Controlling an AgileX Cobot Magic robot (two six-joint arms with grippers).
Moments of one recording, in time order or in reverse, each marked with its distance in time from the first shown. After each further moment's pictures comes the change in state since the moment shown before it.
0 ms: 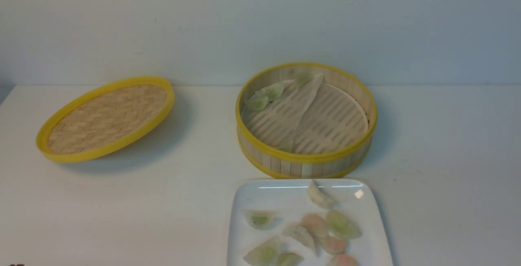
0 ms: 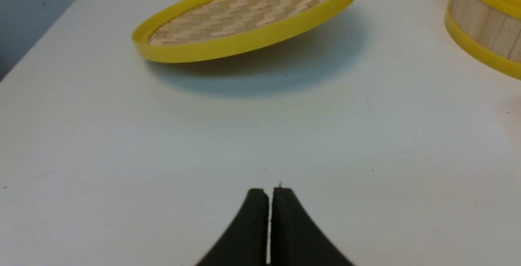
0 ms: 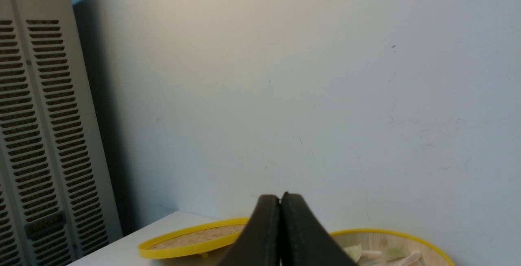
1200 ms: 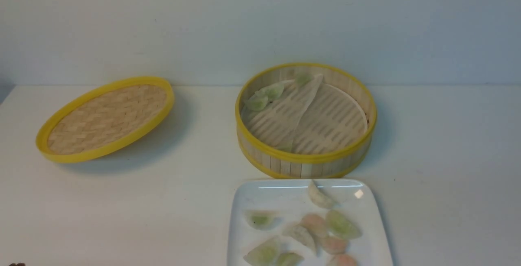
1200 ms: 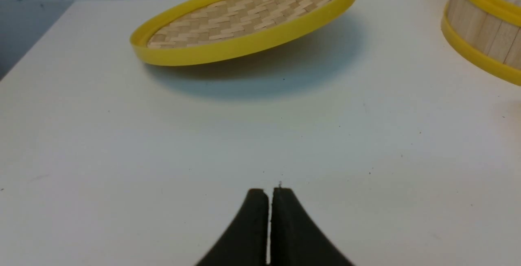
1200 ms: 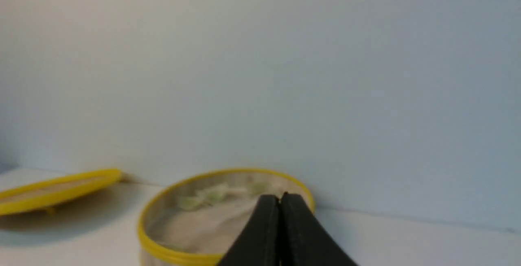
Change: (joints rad) right arm -0.350 0.000 0.180 -0.080 0.032 -0.003; left arm 0.000 0.000 0.001 -0.005 -0.007 0.000
